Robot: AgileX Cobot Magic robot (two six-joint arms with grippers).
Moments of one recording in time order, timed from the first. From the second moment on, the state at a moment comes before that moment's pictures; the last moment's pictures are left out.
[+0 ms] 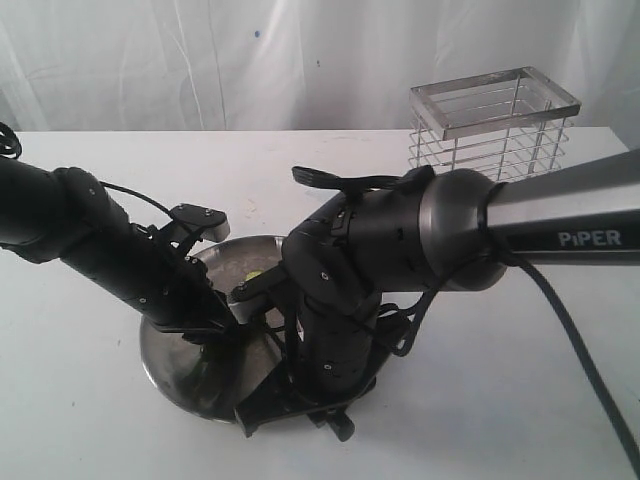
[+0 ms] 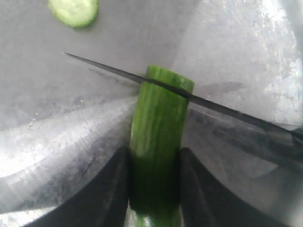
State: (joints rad) left arm -0.29 1.86 -0.99 -0.81 0.54 0.89; right arm 0.88 1.88 -1.16 -0.03 0.81 0.29
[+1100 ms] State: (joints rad) left arm -0.23 1.74 -0.99 -0.52 0.49 0.69; right arm 0.88 1.88 -1.16 -0.03 0.79 0.29
